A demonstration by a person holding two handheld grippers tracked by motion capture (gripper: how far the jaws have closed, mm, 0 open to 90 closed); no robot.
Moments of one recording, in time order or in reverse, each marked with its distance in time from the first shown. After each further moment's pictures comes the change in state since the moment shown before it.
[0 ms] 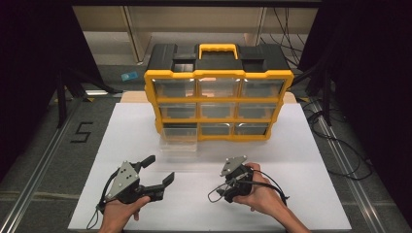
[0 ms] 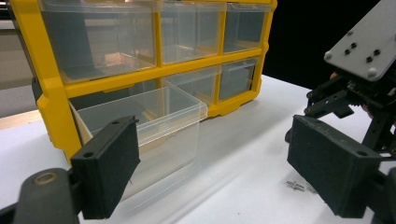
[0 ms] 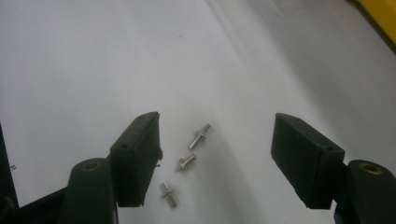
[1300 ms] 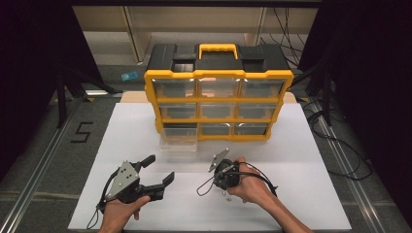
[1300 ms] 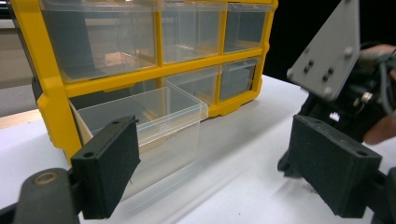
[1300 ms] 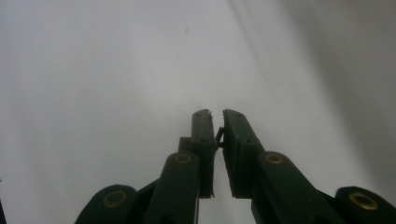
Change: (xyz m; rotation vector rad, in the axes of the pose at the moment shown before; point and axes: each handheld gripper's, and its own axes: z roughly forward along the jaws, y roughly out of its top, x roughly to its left) left arm 0.001 0.000 0.002 -0.007 -0.004 -0.007; right arm -0.008 0.028 0.019 0.137 0.068 -0.012
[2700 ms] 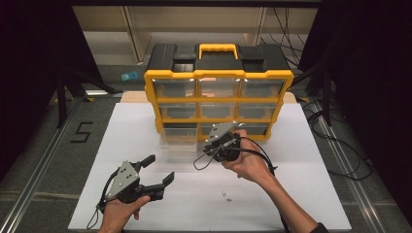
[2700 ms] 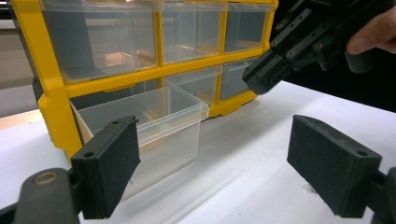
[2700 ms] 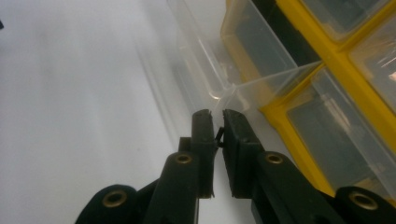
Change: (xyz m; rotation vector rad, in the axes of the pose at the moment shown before) left arm 0.000 0.000 0.000 0.003 0.004 0.004; right arm -0.024 0.049 -0.060 -0.295 -0.124 -0.068
